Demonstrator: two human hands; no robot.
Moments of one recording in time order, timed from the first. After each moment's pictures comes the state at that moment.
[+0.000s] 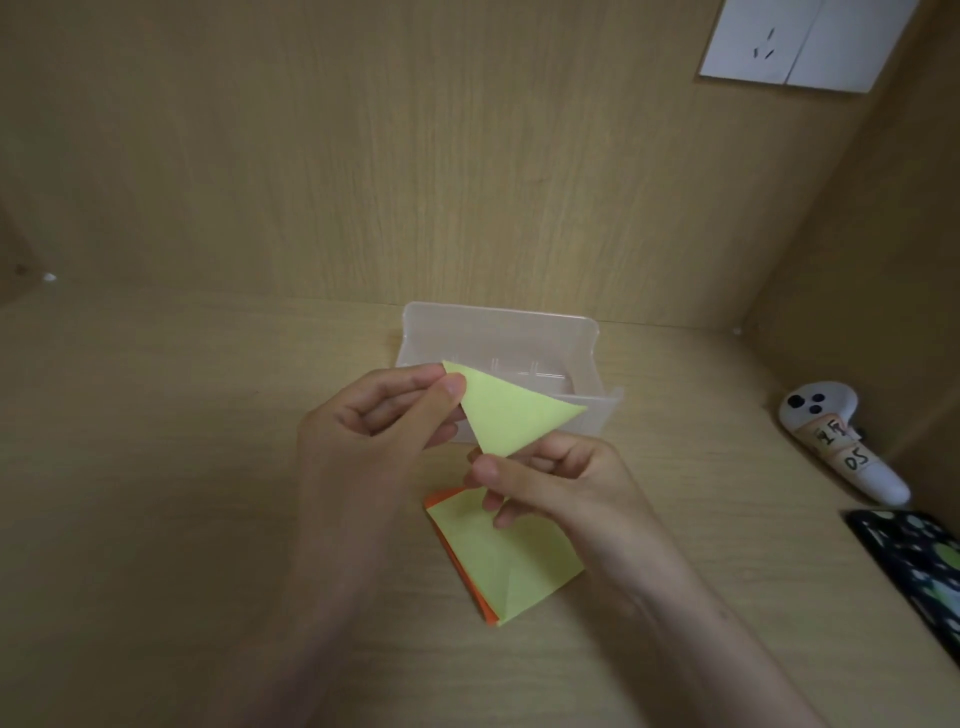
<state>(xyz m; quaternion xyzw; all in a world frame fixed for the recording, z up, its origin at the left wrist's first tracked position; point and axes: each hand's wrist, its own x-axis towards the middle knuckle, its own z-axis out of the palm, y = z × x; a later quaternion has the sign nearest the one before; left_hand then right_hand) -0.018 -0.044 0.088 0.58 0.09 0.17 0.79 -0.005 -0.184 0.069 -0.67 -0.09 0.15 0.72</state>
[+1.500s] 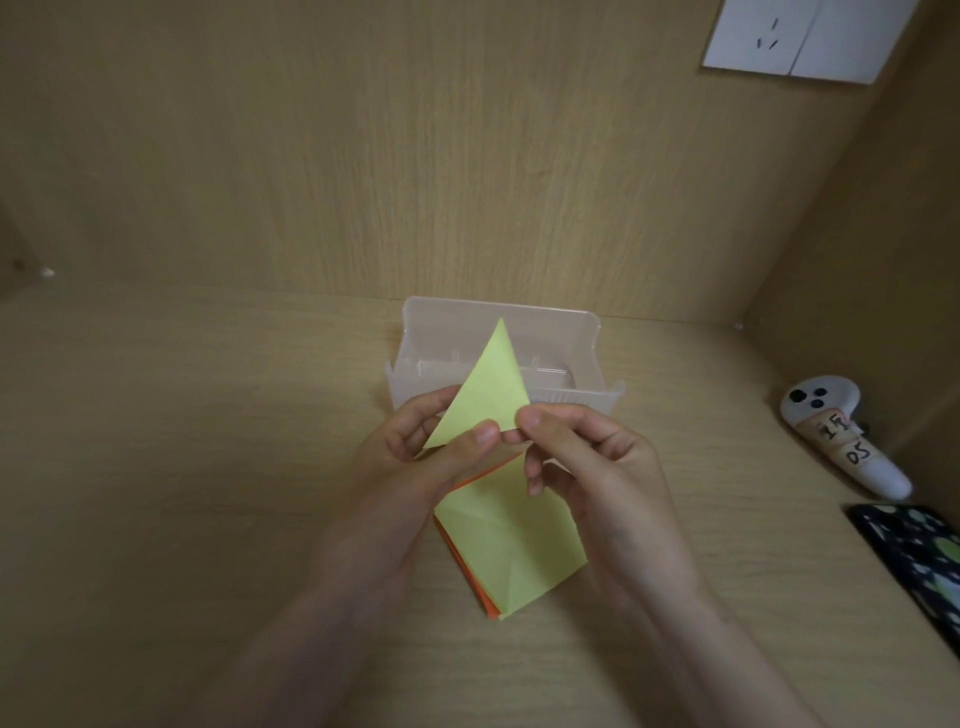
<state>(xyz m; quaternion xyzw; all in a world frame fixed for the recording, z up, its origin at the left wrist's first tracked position) -0.016 -0.045 0.064 0.53 0.05 0.00 0.84 -0.006 -0.181 0.069 -0.60 -0.02 0.03 0.80</state>
